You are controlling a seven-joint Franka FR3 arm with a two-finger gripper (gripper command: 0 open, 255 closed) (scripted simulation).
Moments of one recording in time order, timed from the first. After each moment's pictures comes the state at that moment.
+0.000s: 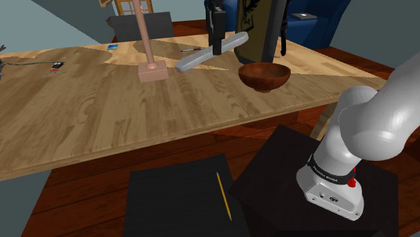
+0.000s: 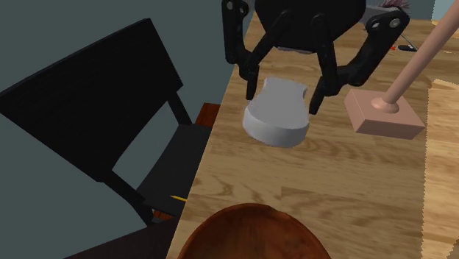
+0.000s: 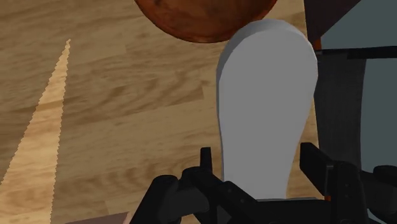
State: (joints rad) arm 0.24 -0.39 0.09 -1.94 0.04 1.55 -0.53
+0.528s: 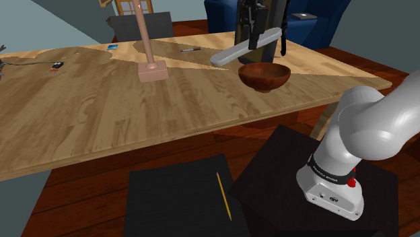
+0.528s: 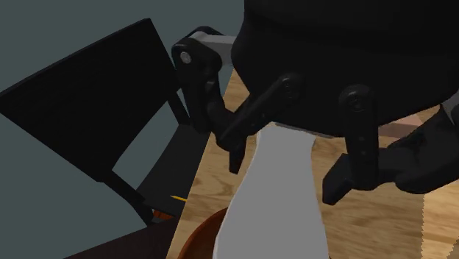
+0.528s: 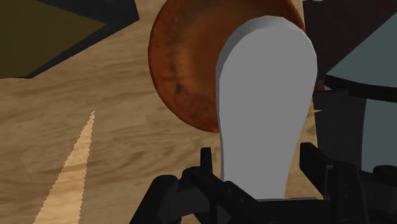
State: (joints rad) arm 0.20 -0.61 -0.02 -2.11 0.00 1.49 -0.67
